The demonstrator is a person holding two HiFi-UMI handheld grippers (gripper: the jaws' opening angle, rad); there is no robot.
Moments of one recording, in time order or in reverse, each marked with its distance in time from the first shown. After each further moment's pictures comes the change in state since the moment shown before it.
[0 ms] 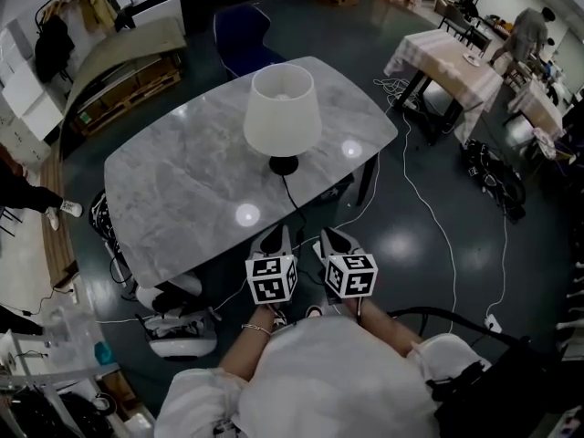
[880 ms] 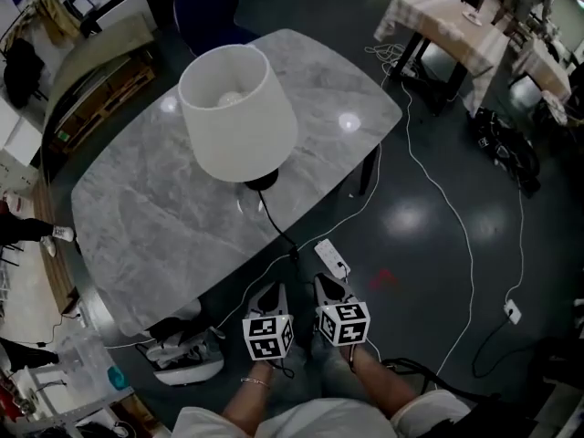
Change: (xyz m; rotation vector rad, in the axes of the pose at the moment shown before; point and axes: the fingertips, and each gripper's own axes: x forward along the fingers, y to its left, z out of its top) left arm 0.064 0.013 -0.168 -0.004 0.287 -0.019; right arm 0.062 -0.061 -0.149 0.179 0.145 -0.039
